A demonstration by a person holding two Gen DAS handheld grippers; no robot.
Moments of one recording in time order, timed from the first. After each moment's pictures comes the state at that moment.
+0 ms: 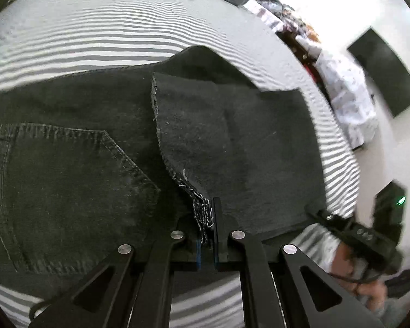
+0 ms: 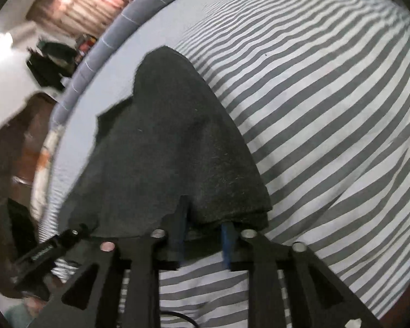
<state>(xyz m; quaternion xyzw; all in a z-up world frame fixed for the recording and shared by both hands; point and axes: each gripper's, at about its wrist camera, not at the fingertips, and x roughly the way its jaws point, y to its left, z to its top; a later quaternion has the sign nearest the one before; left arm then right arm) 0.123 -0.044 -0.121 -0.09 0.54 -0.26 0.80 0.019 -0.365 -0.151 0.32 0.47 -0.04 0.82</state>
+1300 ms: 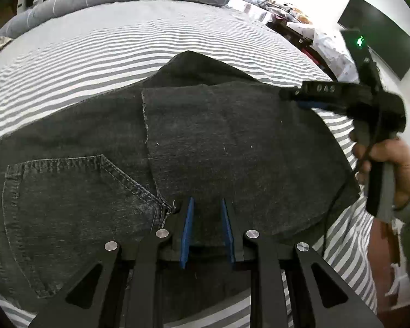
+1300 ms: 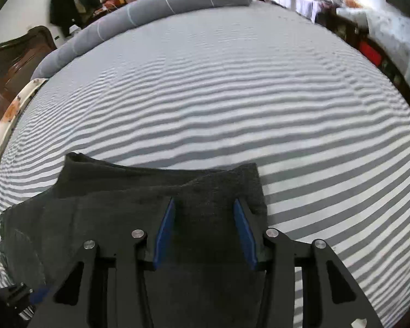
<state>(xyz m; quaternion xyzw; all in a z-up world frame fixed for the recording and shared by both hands) 0.121 -0.061 -0.123 0.00 0.50 -0.26 0.82 0.180 -0.342 -0.122 0.11 0.48 -0.03 0.87</state>
